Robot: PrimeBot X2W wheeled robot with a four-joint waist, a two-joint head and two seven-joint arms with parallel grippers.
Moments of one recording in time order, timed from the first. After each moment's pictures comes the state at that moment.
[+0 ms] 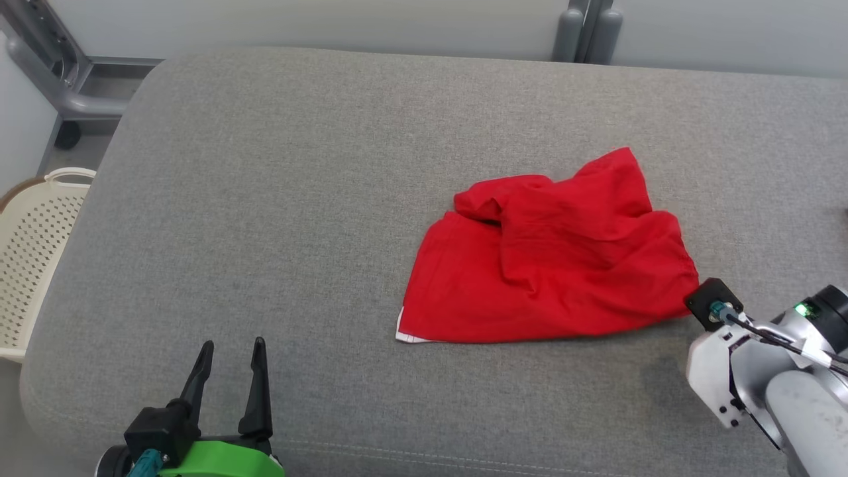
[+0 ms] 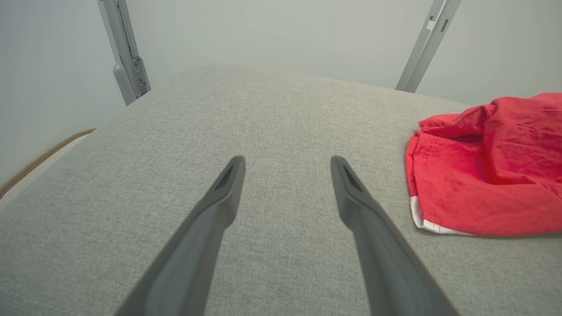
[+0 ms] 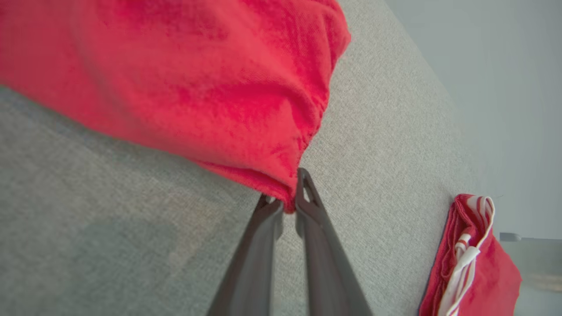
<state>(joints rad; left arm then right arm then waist) 0.02 0.05 -0.05 0.22 -0.24 -0.11 -0.26 -0.28 -0.44 0.29 0.34 -0.12 0.13 0.28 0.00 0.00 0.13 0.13</state>
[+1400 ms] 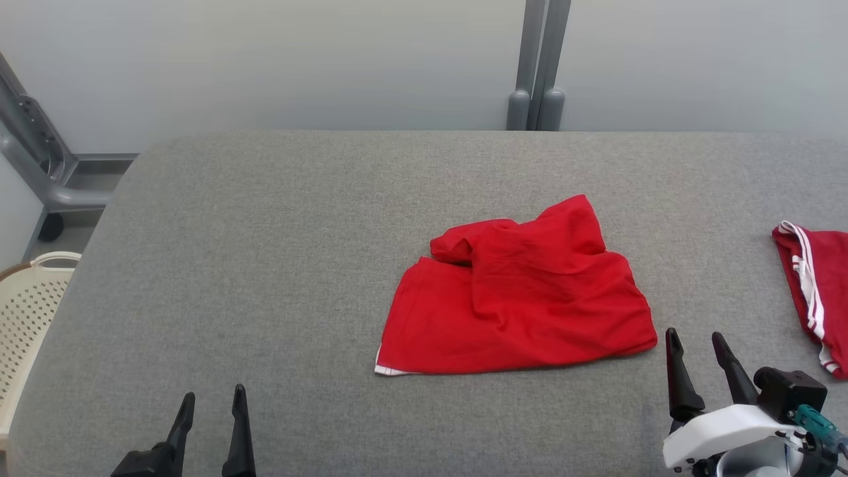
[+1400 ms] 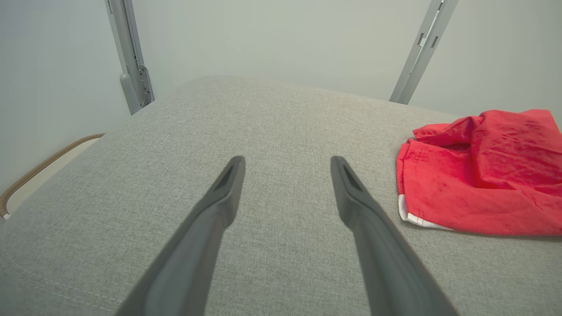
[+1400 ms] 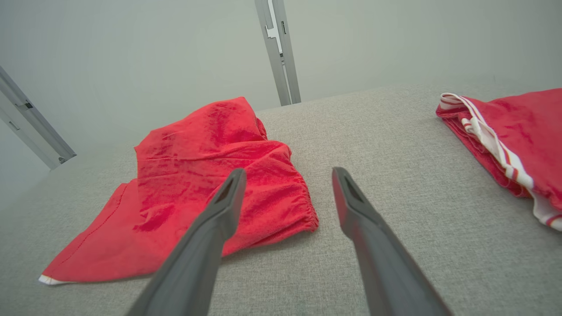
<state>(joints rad) 0.11 0.05 0.00 0.26 -0.24 -0.11 -0.26 -0.01 -0.05 -0.08 0.30 0.26 0.13 -0.24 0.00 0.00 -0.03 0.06</state>
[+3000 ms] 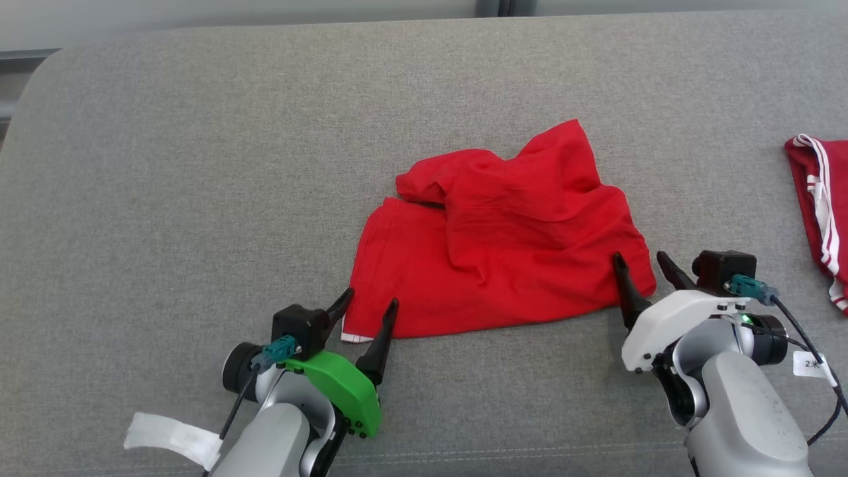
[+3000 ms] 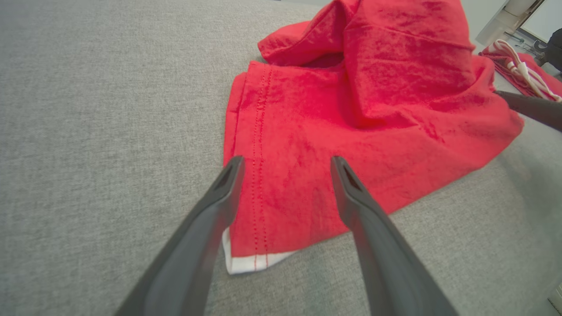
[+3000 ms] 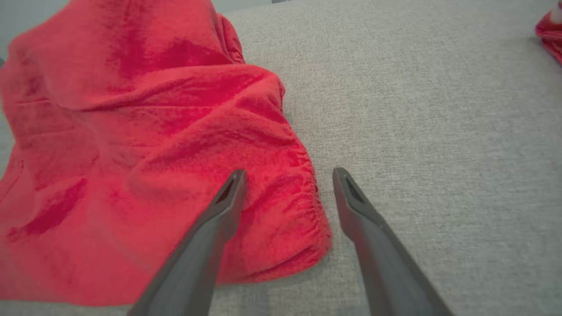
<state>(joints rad) -0.36 0.08 -0.51 0.59 -0.43 -0.13 -0.18 -0.35 -0.05 -0.04 0.53 0.20 0.13 -0.02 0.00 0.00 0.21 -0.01</state>
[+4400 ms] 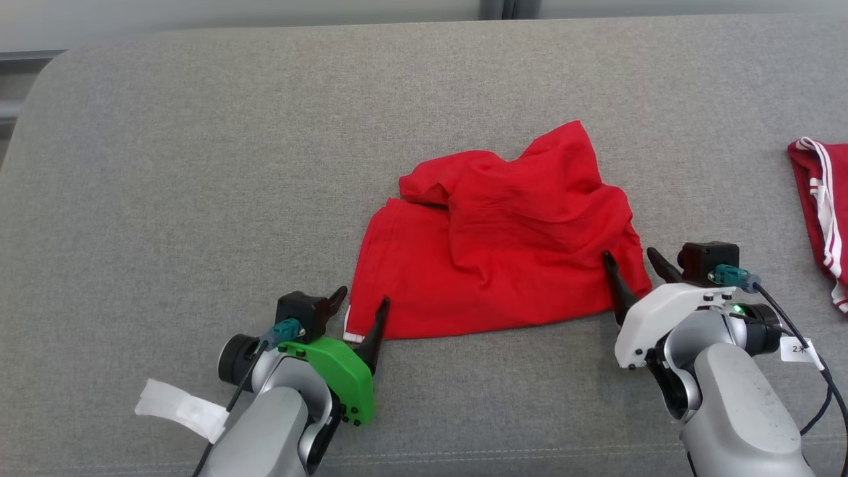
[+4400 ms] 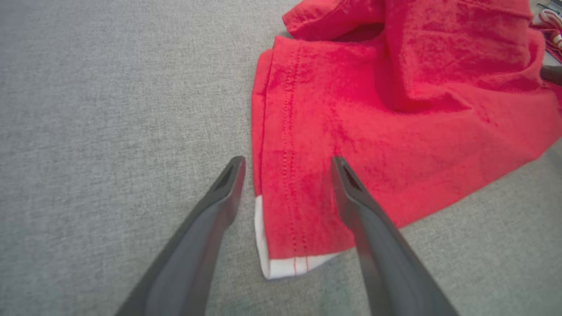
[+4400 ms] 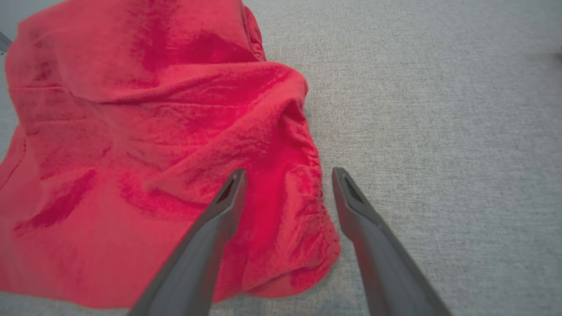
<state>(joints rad) -0.48 0.08 -0.59 0.78 -0.49 -0.11 -0.20 -0.38 -0.05 -0.01 0.53 0.16 0.13 0.03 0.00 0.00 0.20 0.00</state>
